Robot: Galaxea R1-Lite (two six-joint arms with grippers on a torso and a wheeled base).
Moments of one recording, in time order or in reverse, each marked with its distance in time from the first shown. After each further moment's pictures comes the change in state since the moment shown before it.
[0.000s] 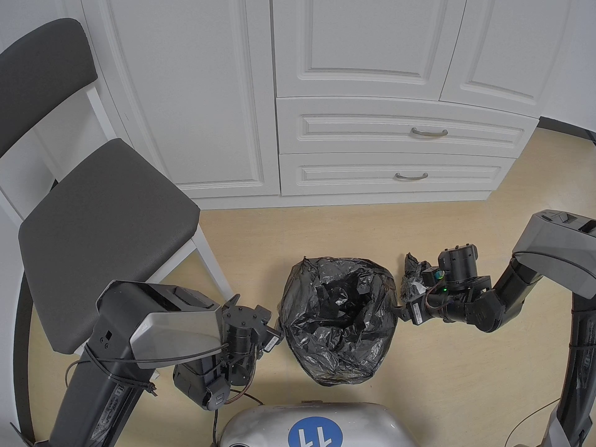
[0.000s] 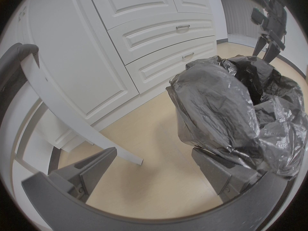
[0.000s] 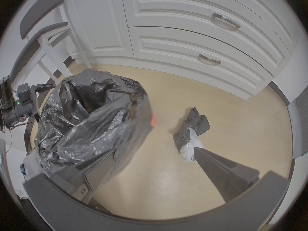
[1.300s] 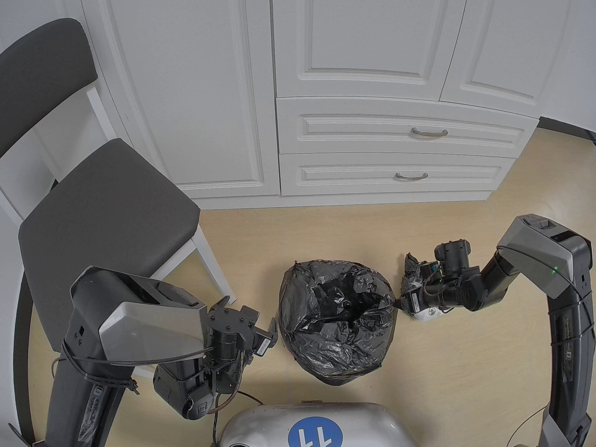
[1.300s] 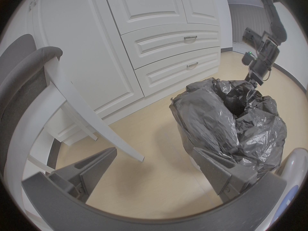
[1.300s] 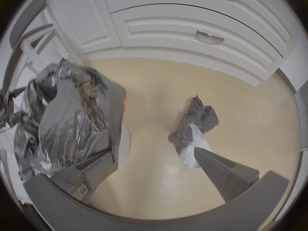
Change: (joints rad) left arm -0.021 -0.129 0.201 -0.072 0.012 -0.094; right arm -0.108 0.213 -0.325 0.182 0.135 0.005
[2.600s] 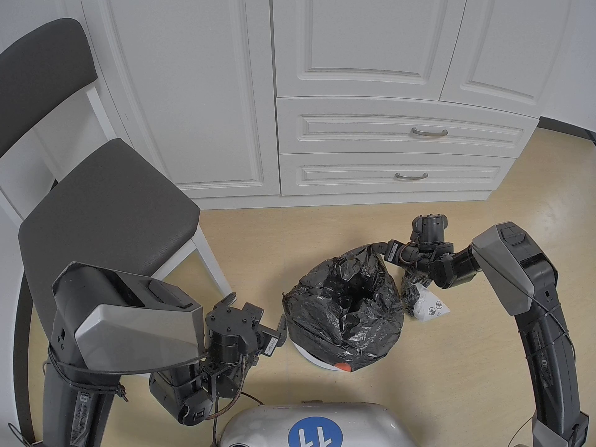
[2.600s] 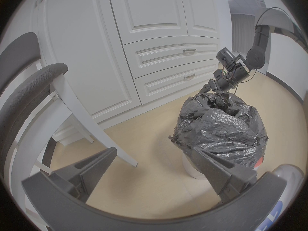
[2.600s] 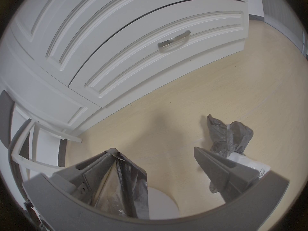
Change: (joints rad) left arm -0.054 -0.089 0.054 -0.001 0.004 -0.061; right arm 0.027 0.243 -0.588 0.079 -0.003 0.654
